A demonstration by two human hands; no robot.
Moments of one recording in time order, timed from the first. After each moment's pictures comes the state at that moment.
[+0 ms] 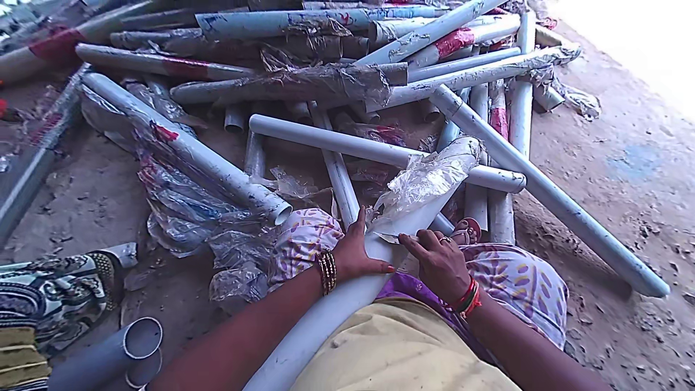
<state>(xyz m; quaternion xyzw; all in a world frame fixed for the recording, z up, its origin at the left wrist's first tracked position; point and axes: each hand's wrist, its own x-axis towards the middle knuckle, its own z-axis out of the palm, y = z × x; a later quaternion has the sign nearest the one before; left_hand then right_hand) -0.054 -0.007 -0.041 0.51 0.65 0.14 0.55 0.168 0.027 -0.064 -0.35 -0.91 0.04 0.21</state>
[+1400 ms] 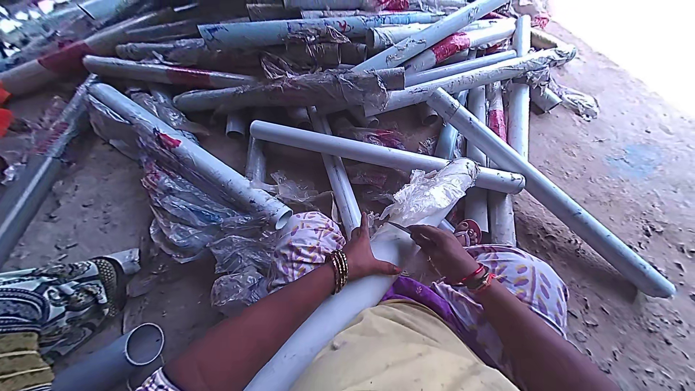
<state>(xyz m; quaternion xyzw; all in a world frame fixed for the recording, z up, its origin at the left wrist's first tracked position) -0.035 0.006 -0.041 0.48 0.69 0.03 0.54 0.181 0.064 -0.042 -0.41 -0.80 0.43 0.08</state>
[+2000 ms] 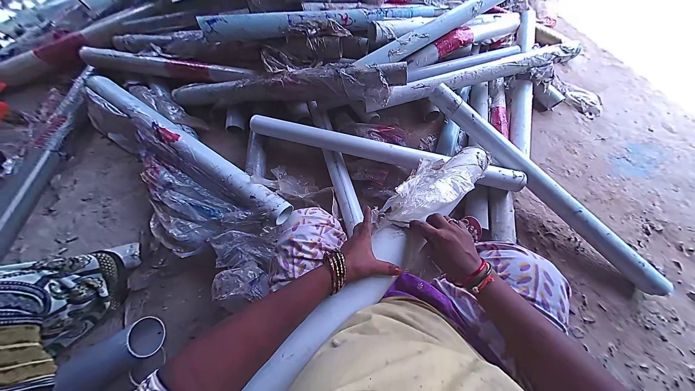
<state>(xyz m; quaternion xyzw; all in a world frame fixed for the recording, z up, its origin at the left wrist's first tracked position) -0.039 -0.004 -0.037 0.51 0.67 0.07 0.54 0.178 0.057 -0.050 -0.40 -0.90 0.12 0.11</state>
